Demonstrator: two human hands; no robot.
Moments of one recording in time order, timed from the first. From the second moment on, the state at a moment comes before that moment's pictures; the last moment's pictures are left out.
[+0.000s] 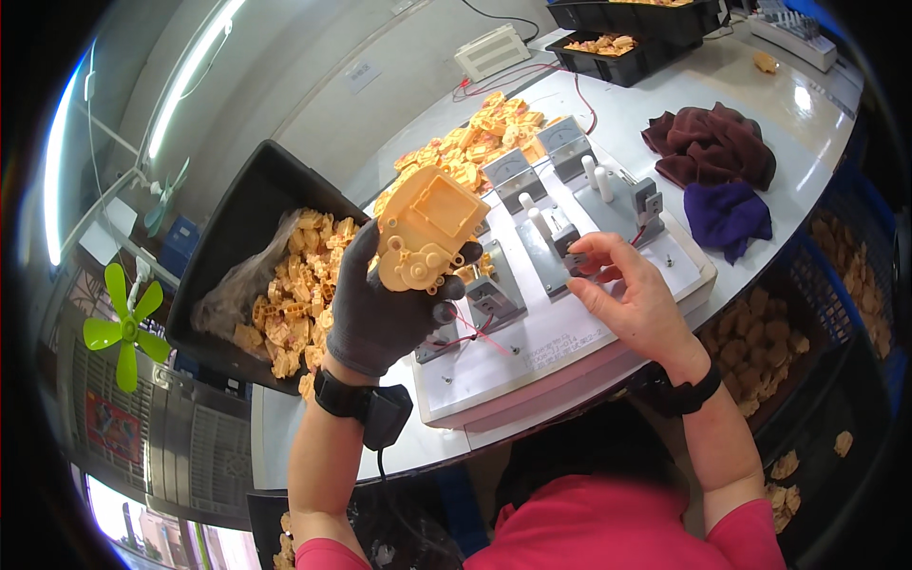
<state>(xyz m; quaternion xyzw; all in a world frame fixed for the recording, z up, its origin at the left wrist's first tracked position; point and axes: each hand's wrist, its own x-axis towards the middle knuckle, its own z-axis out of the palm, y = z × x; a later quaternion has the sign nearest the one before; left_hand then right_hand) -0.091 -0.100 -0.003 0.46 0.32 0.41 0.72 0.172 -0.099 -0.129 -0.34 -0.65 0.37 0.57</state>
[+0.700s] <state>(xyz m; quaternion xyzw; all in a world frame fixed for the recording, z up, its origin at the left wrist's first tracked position) -0.023 -0.002 0.029 0.74 0.66 -0.02 -0.09 0.169 -0.098 -0.132 -0.32 -0.64 0.39 0.58</state>
